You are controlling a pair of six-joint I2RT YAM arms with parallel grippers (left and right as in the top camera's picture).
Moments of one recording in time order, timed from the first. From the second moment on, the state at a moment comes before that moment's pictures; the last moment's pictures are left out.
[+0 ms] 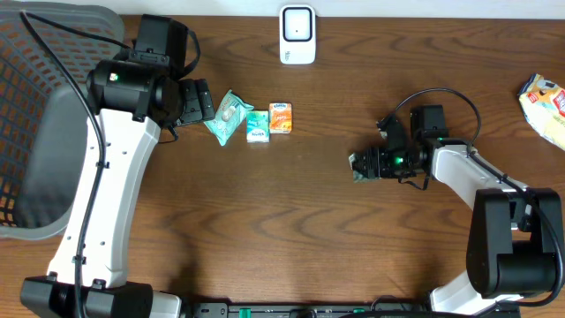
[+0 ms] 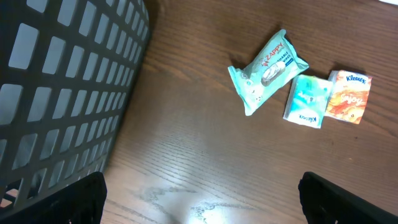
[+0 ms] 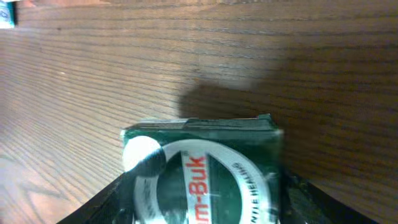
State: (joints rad) left arm -0.17 1.60 1.75 -1.34 -0.21 -0.38; right arm 0.04 1.77 0.91 -0.44 -0.52 0.04
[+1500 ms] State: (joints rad) left arm -0.17 1.60 1.75 -1.34 -0.21 -0.38; right arm 0.31 1.75 0.93 -0.53 0.04 0.22
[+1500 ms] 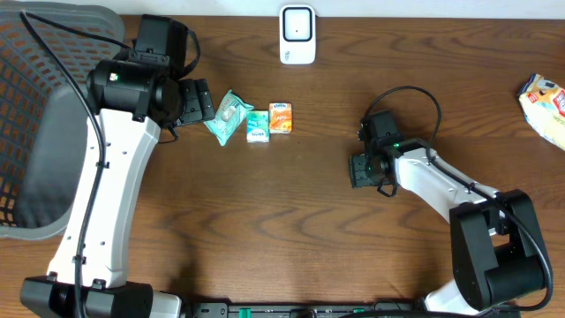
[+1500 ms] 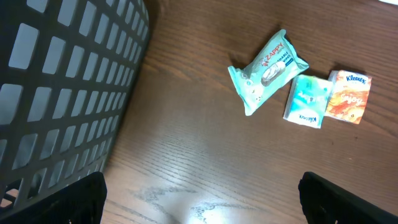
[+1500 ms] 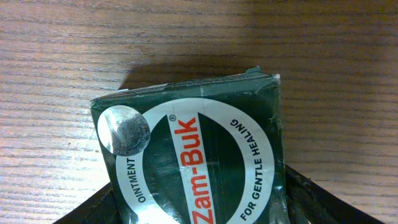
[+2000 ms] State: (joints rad) left arm -0.17 1.60 1.75 -1.34 -0.21 -0.38; right arm 0.31 1.75 0.93 -0.50 0.03 0.16
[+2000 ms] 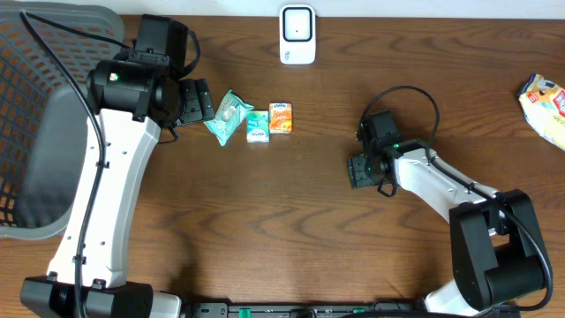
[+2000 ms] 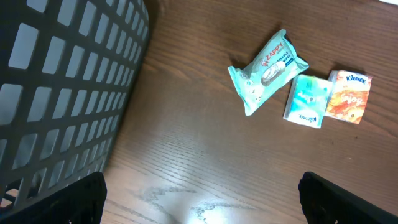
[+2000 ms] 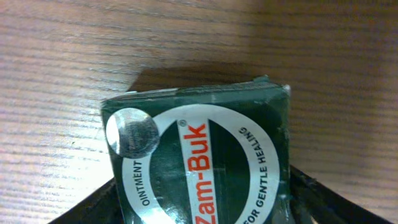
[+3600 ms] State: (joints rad) left arm -0.17 1.60 1.75 -1.34 -0.21 -0.38; right arm 0.25 1.76 1.00 -0.44 -0.54 0.10
